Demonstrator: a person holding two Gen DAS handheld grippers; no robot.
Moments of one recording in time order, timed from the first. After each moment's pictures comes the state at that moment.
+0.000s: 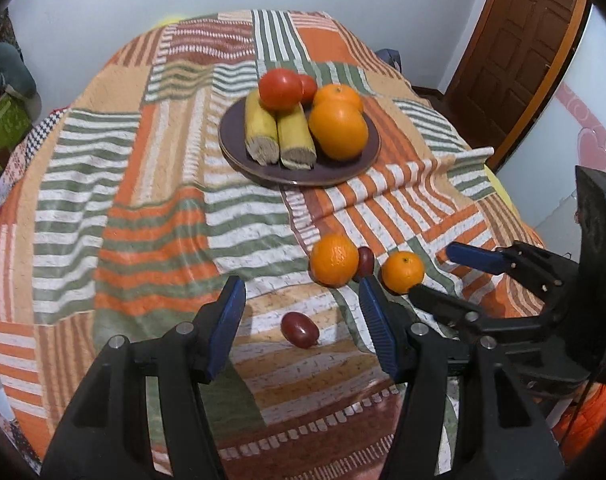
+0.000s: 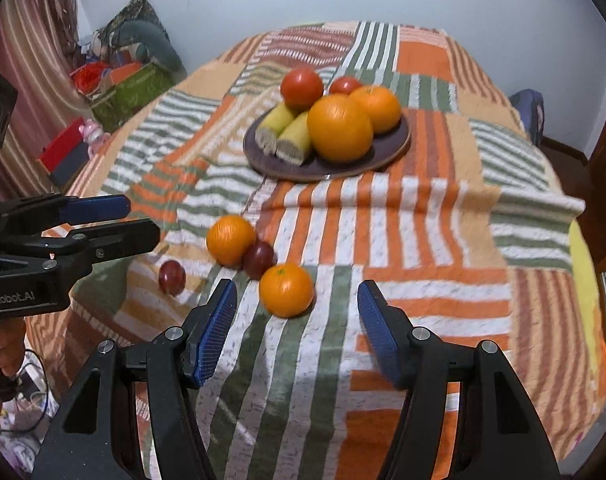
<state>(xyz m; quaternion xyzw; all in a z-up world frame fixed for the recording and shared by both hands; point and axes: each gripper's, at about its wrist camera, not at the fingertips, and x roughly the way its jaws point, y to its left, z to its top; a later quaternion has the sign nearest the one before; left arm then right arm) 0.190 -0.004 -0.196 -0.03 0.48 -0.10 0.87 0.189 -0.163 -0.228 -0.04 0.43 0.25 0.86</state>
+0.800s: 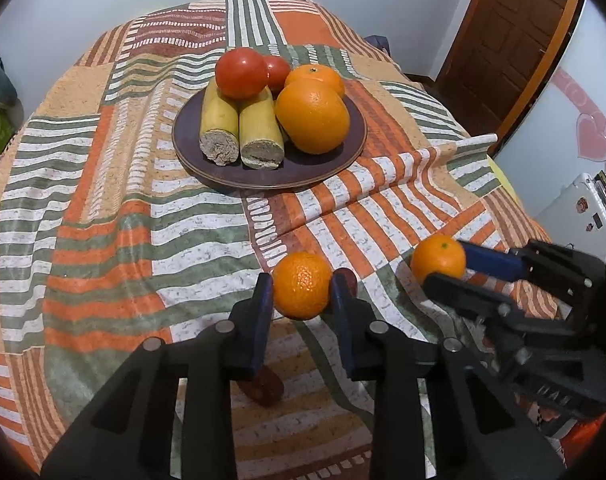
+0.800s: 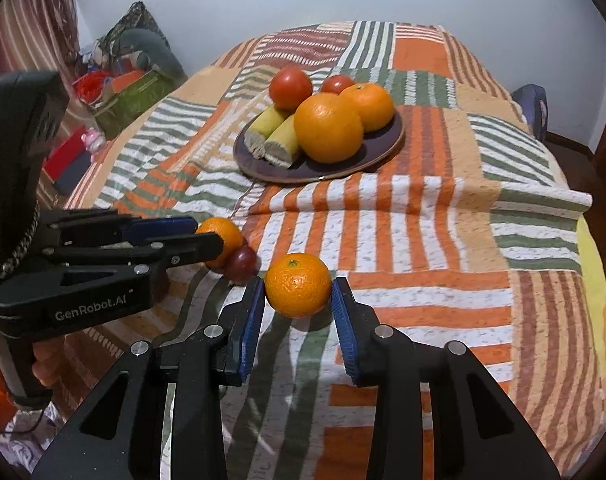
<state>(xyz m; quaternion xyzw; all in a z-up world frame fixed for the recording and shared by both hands) 0.225 -0.033 -0.221 -0.01 0.49 -0.12 0.87 0.200 -0.180 -0.226 -0.02 0.42 0.25 0.87</state>
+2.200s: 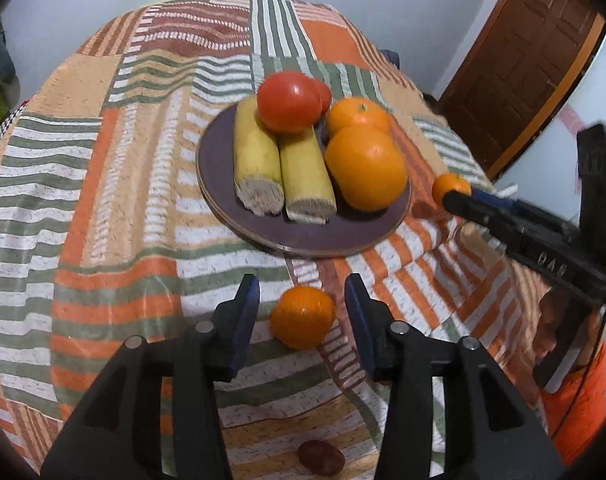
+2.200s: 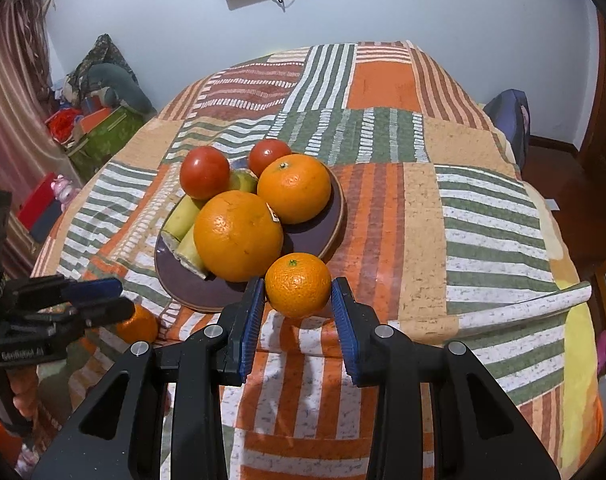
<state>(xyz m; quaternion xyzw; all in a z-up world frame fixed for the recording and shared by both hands) 0.280 0.005 -0.225 -0.06 0.49 -0.13 0.86 0.292 -0.199 -0.215 0.01 0.40 0.23 0.89</state>
